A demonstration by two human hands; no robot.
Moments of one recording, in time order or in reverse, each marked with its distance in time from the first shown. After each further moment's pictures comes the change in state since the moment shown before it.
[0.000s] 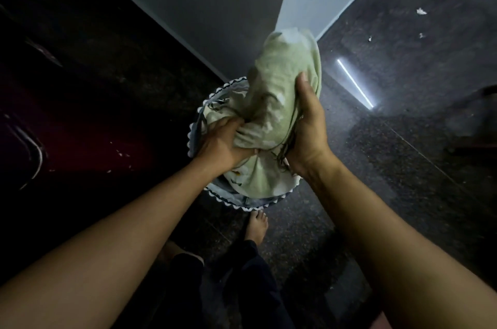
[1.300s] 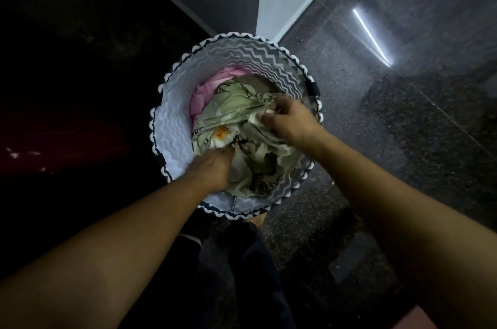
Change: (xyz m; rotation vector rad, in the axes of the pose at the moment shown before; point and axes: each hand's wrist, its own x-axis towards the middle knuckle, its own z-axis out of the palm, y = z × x) left_hand 0.006 -0.097 0.128 0.533 -0.575 -0.163; right_hand 0.096 0.076 -0.127 -1.122 0.009 0.273
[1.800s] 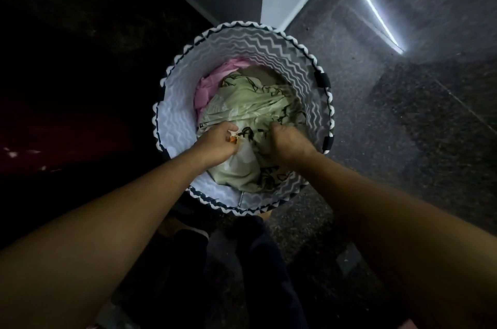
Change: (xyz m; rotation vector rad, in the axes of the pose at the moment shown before) left_hand 0.008 -0.006 -0.035 -0.785 0.030 -0.175; right_hand 0.019 0.050 0.046 -0.857 -0.114 -0.091
